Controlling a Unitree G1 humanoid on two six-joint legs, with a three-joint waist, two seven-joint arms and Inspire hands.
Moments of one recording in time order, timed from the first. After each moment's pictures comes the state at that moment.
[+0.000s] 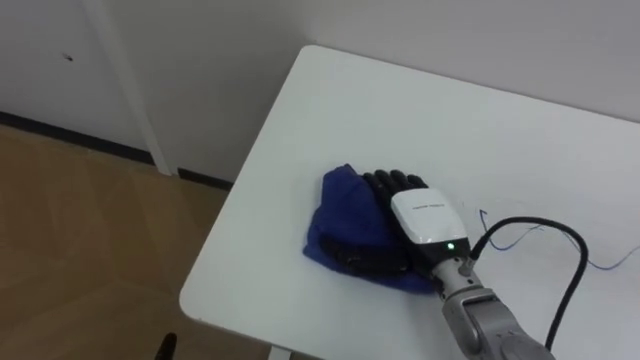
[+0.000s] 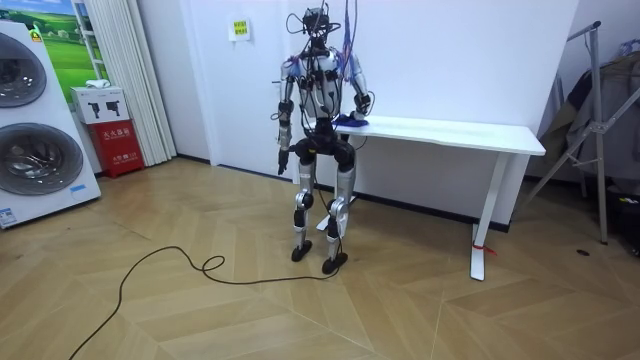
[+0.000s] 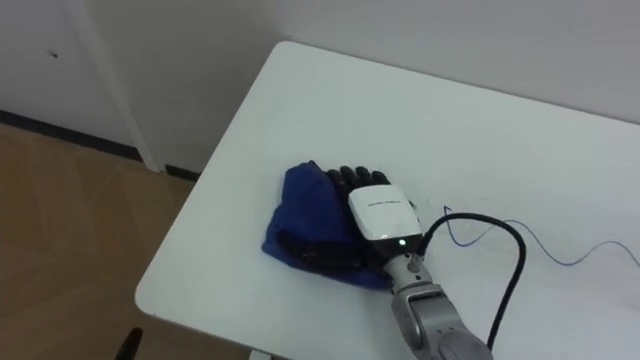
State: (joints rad) left arm 0.17 0.23 0.04 1.00 0.12 0.01 0.13; right arm -0.07 -0.30 0.43 0.41 -1.05 0.00 -0.35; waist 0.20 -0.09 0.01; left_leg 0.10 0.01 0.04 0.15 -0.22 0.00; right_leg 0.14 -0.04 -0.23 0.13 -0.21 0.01
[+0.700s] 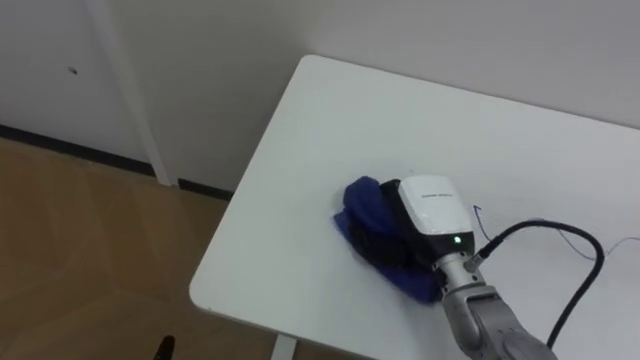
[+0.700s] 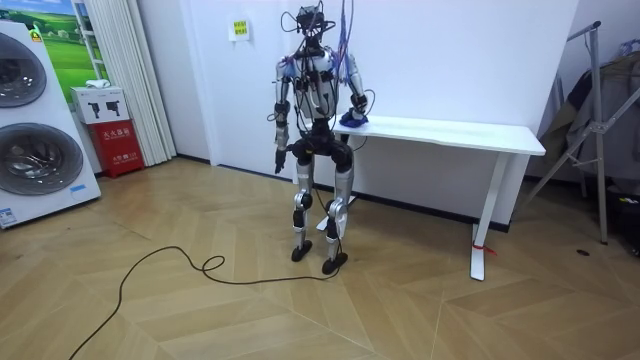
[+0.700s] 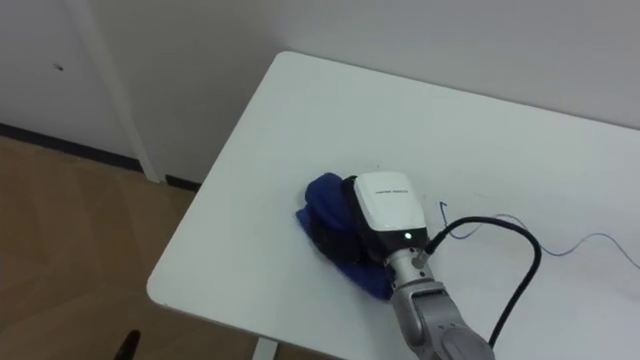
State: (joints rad) left arm 0.17 0.23 0.06 1.00 0.17 0.01 0.16; right arm -0.07 -0.30 0.39 0.45 -1.01 -0.07 -0.44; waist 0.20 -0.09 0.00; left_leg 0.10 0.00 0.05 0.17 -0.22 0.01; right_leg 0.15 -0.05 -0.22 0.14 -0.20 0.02
